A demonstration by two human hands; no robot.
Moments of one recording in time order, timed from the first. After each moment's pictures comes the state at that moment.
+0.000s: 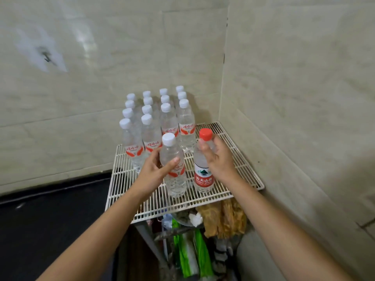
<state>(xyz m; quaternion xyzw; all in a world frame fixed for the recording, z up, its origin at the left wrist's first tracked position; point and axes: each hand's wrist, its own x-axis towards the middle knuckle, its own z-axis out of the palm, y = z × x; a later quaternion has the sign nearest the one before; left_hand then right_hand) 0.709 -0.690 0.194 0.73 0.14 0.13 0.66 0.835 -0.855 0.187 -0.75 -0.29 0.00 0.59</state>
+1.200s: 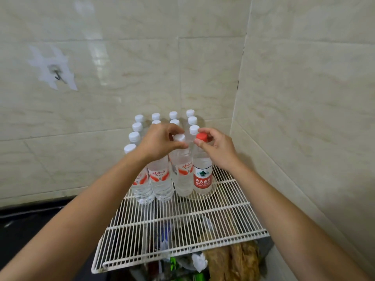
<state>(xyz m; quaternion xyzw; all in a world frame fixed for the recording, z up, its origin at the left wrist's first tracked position) 0.821 -0.619 0.294 0.94 0.07 0.23 0.23 0.930 -0.791 0.249 -0.79 -0.36 -0.02 0.49</state>
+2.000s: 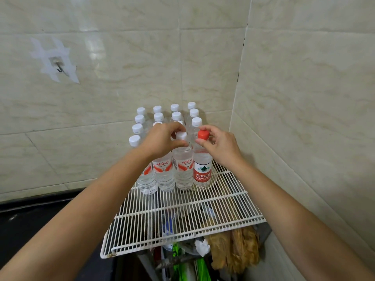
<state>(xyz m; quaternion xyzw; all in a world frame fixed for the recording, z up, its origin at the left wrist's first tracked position) 0.812 -0.610 0.272 0.96 0.04 0.20 0.19 0.907 -0.796 0.242 -0.83 -0.35 -0.05 0.44</state>
